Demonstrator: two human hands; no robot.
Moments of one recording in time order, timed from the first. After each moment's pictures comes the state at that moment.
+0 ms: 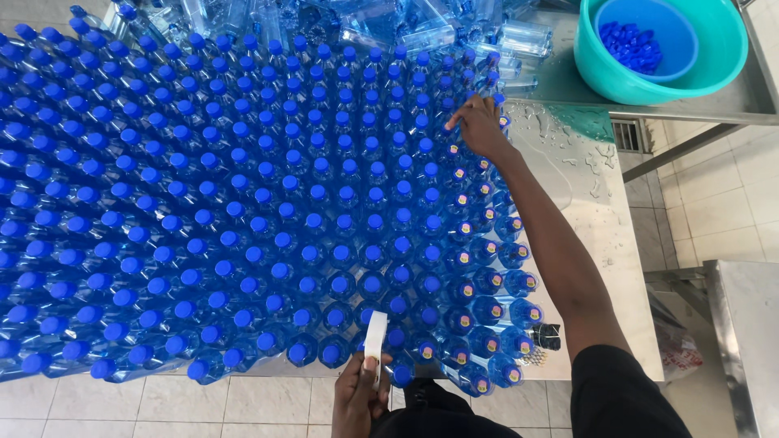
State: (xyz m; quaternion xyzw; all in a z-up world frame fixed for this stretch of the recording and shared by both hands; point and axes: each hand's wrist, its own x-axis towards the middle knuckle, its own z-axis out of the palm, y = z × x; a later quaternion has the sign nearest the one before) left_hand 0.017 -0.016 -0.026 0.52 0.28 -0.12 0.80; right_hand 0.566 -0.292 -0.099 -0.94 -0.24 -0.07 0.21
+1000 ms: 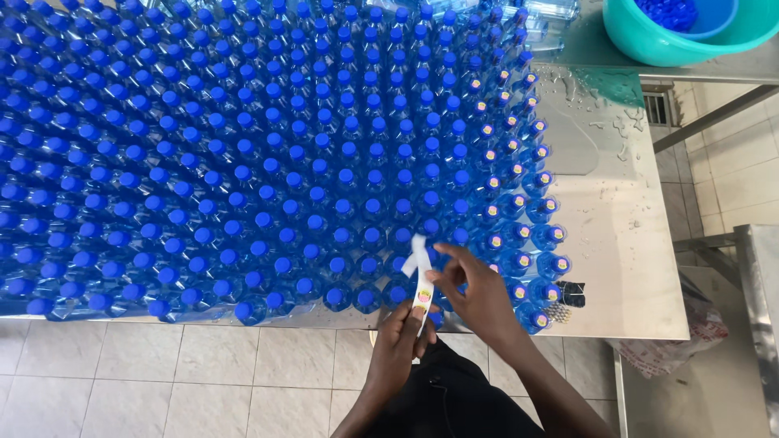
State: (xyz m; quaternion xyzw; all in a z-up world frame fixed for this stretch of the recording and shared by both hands) left_hand 0.014 -0.008 0.040 0.60 0.12 -0.15 0.77; right_hand 0.099 -0.176 0.050 -0.90 -0.09 0.08 0.42
